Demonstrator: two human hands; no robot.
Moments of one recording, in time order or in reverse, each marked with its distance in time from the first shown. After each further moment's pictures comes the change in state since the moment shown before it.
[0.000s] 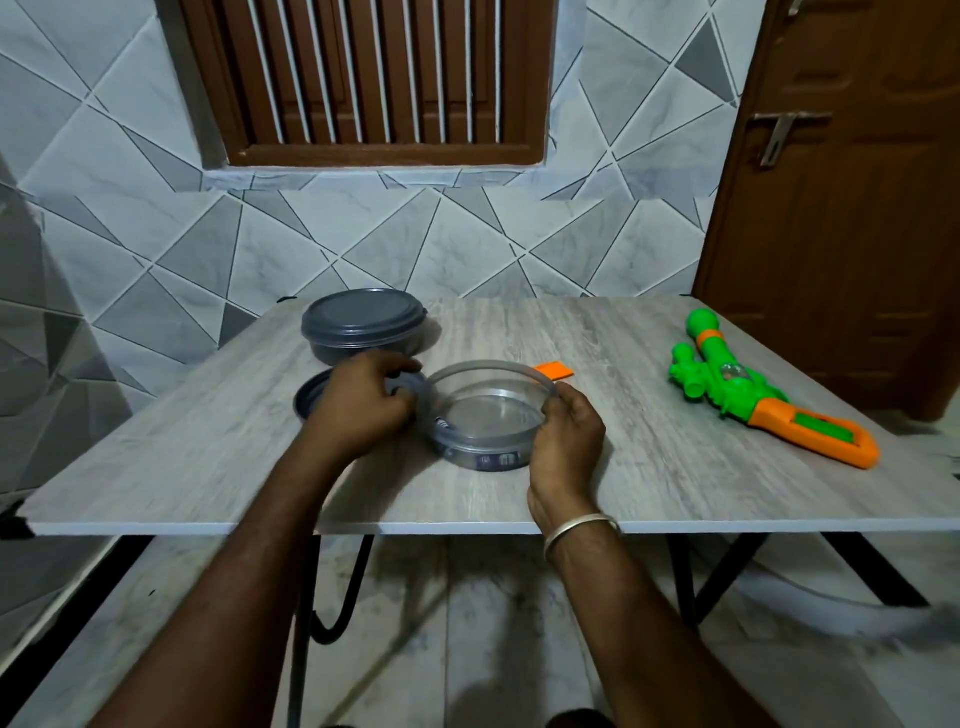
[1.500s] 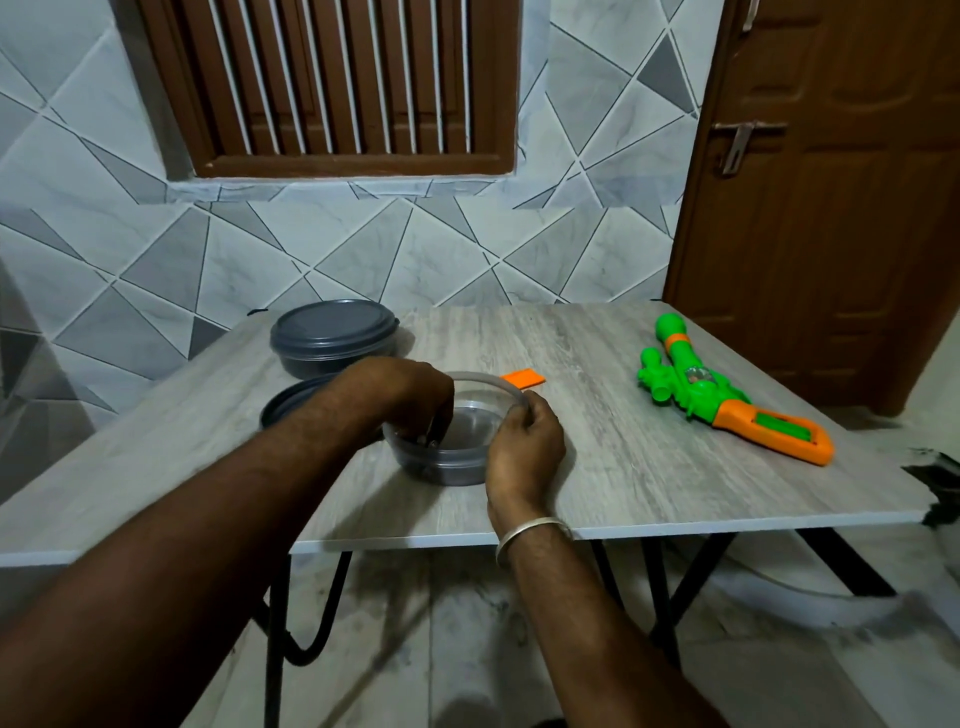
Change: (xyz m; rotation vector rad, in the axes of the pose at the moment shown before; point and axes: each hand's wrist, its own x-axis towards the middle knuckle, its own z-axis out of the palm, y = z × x) left_hand 0.061 0.063 0.026 0.845 -0.815 0.184; right_hand -0.005 -0.003 0.005 -0.176 0.033 -0.087
